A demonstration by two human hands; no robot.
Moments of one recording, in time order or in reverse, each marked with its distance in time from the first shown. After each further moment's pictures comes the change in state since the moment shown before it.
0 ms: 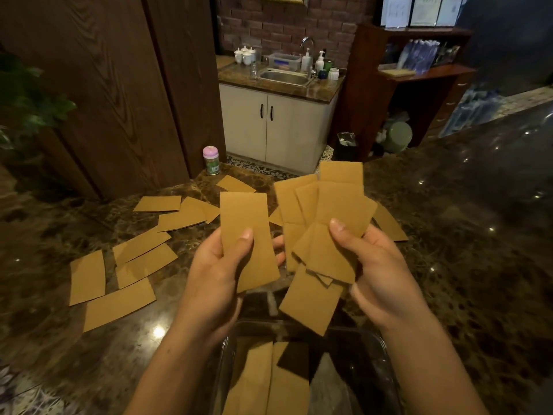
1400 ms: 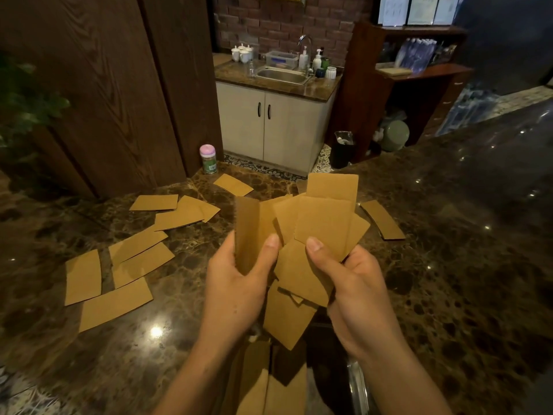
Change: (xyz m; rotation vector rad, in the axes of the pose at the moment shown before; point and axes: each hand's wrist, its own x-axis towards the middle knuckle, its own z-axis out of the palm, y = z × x) left_hand -0.004 -0.022 0.012 0.535 0.098 0.277; right_hand -0.022 0.026 0.022 -0.058 0.121 -0.061
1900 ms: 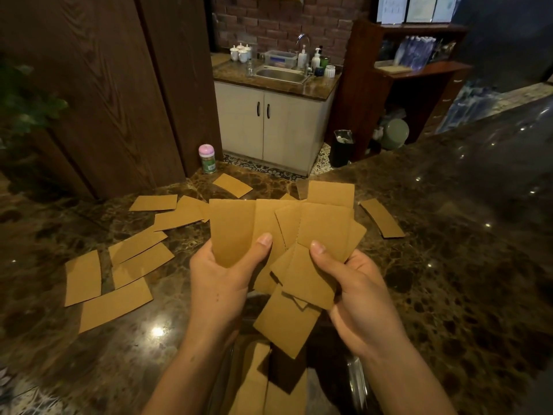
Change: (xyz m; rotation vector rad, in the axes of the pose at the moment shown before) left_hand 0.004 0.001 -0.006 -0.255 0.116 -0.130; right_hand 0.001 0.002 -0.008 0.114 0.002 0.141
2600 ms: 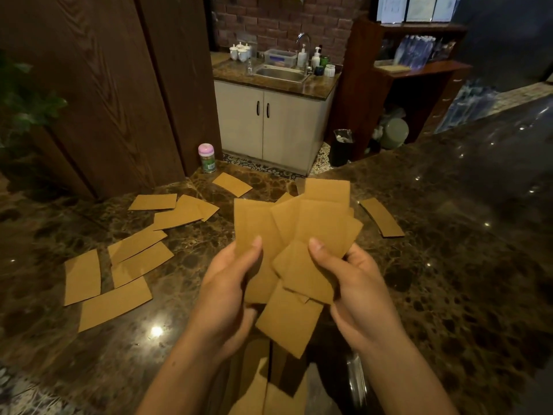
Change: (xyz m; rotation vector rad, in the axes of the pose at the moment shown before) left_hand -0.013 0.014 0.004 -0.298 -0.236 -0.290; right_hand 0.002 -0.001 -0.001 -0.049 0.022 0.000
